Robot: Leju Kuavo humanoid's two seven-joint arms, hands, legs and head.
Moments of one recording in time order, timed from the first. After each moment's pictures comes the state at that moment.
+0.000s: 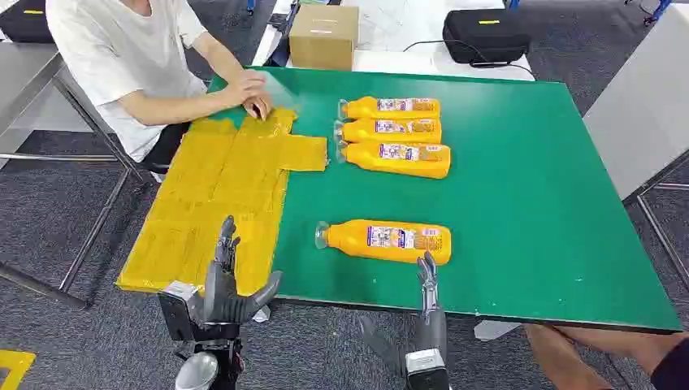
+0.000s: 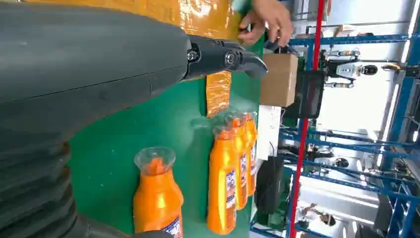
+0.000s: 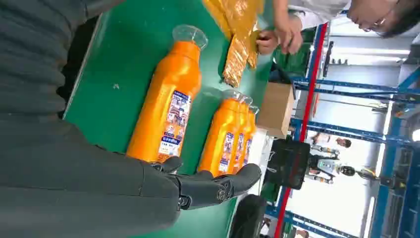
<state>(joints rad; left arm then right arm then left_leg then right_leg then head) 0.07 -0.29 -0.14 -1.31 -0.01 0.06 -0.62 0.22 0.11 0.48 -1.52 0.27 -0.53 -0.63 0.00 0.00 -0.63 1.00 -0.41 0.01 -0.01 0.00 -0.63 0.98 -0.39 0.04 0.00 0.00</state>
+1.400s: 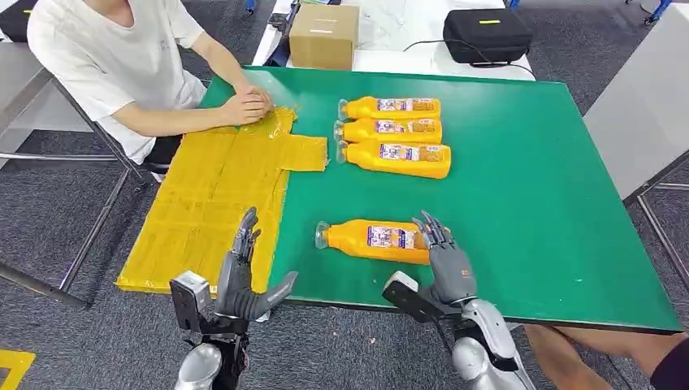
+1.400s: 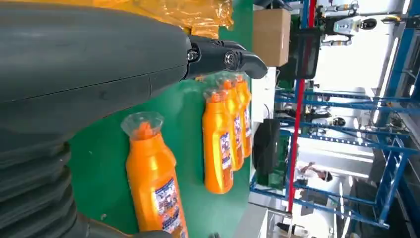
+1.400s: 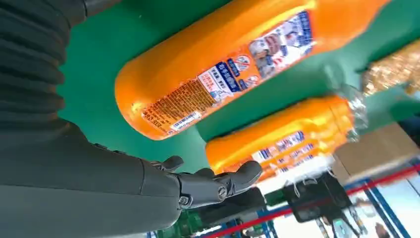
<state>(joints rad) 0.04 -0.29 -0.17 -1.33 -0.03 -0.06 -0.56 -0.14 -0.08 0.34 -1.30 0.96 -0.20 -0.20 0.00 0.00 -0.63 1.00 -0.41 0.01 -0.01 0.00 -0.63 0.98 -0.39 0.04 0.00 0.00</state>
